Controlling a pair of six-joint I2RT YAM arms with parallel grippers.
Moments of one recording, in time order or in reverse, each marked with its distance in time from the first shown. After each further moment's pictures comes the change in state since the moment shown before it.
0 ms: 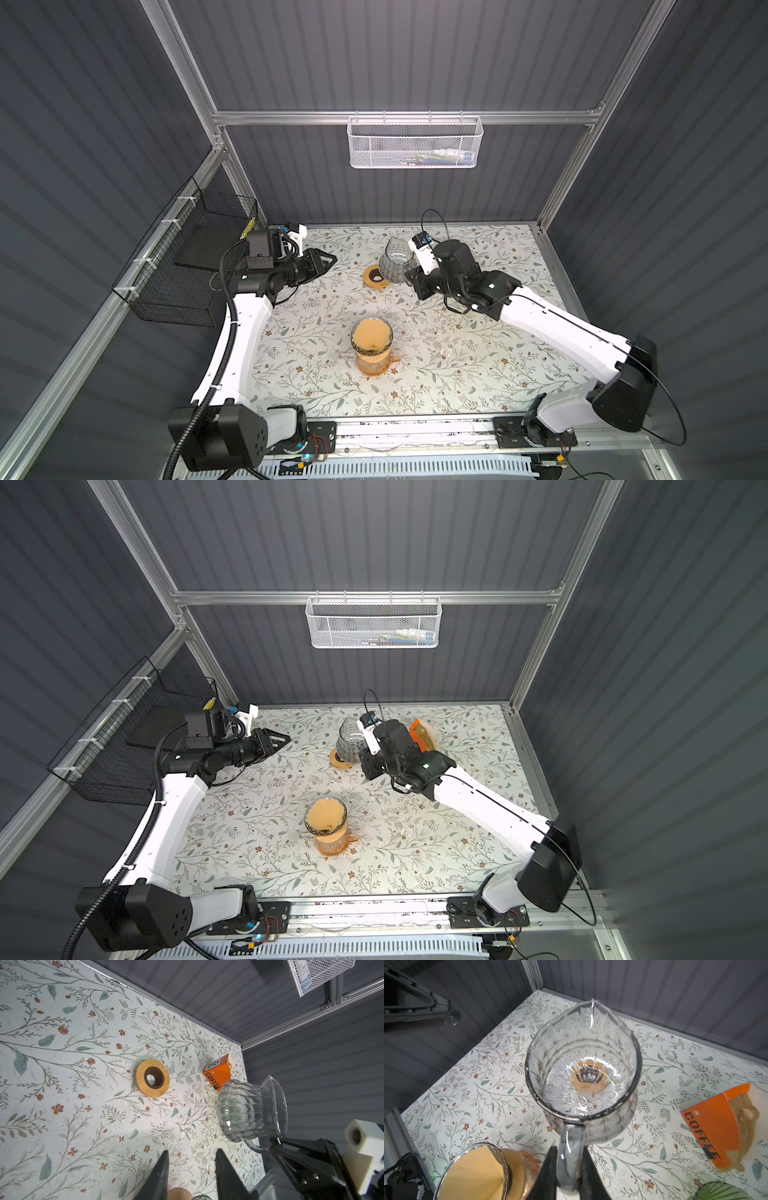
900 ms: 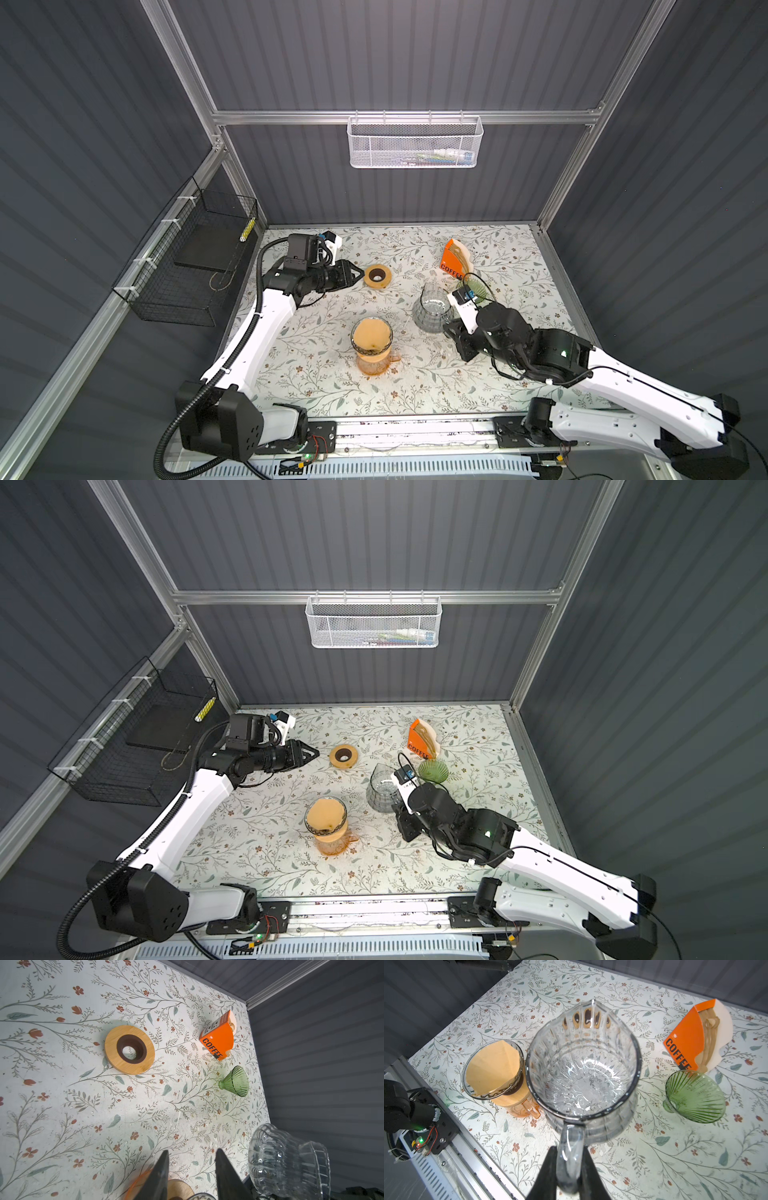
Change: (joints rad) left arm -0.245 0.048 -0.050 0.006 -0.108 0.008; right arm 0.270 -0.481 -0.330 -0.267 0.225 0.153
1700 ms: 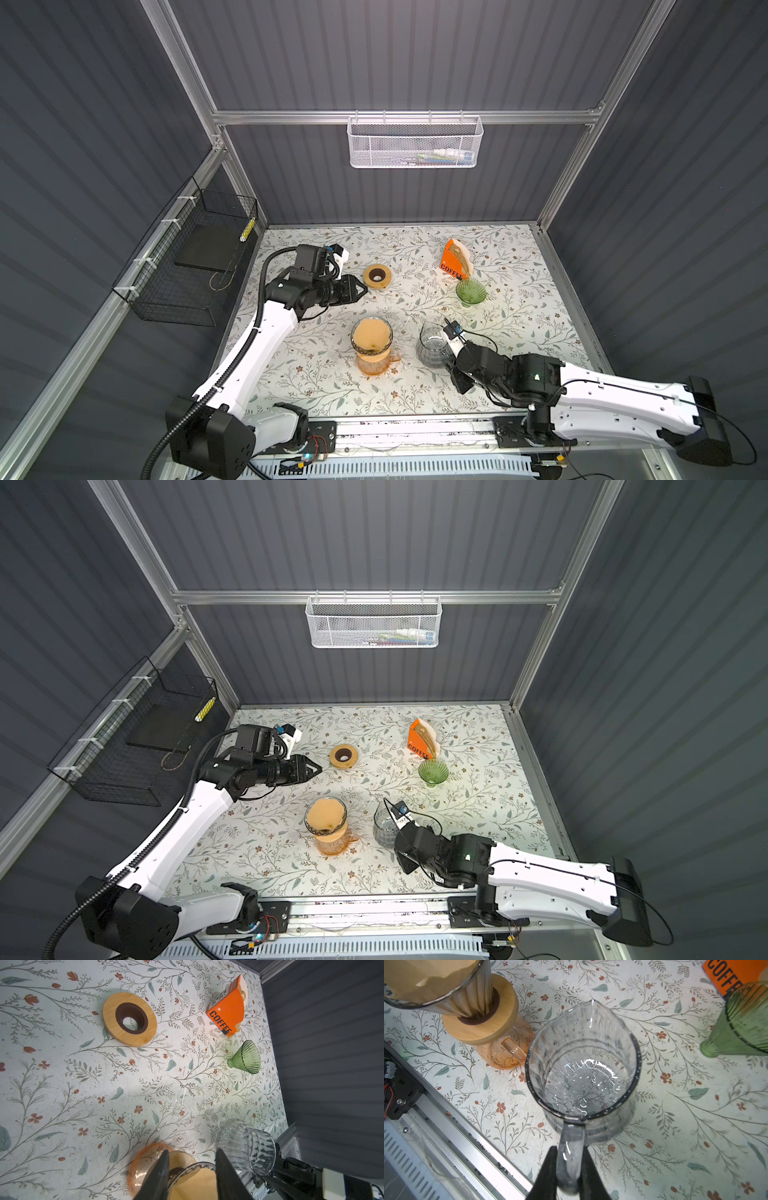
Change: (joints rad) left arm -0.080 -0.082 -0.058 -0.087 -0.078 0.021; right arm 0.183 0.005 -0.276 0.069 0.084 0.194
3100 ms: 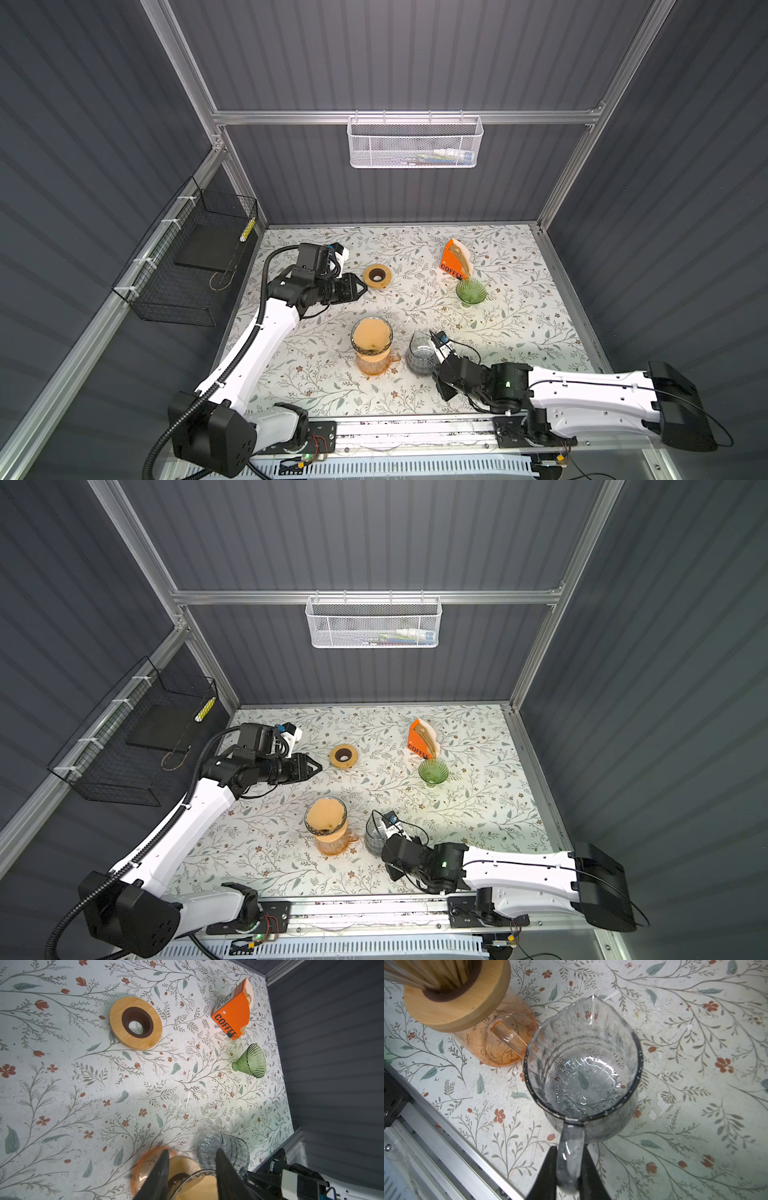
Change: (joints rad) left arm -0.011 0.026 0.011 0.010 -0.032 -0.003; right arm 0.031 0.148 -0.138 0.277 -0.007 0.100
